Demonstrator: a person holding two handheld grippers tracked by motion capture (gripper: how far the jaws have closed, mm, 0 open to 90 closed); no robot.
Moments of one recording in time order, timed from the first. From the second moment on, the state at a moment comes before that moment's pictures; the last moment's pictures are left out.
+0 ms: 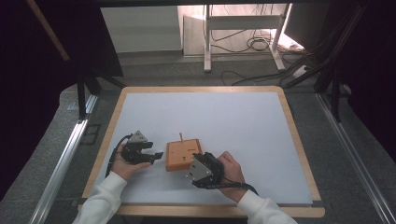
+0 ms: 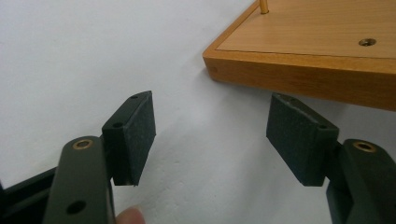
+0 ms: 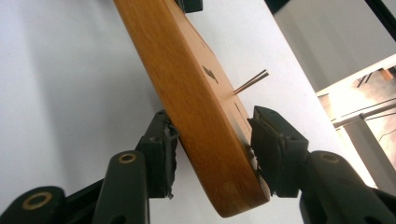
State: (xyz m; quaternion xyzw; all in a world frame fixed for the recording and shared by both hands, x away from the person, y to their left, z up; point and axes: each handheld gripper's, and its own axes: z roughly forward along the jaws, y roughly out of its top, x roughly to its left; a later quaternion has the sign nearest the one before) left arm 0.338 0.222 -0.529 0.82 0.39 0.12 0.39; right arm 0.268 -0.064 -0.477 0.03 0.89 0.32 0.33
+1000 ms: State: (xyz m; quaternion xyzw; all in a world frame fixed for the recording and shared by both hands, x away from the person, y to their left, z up) left arm 0.339 0.222 -0.531 0.82 0.40 0.12 0.39; right arm 0.304 -0.041 -0.436 -0.02 0.91 0.30 0.30
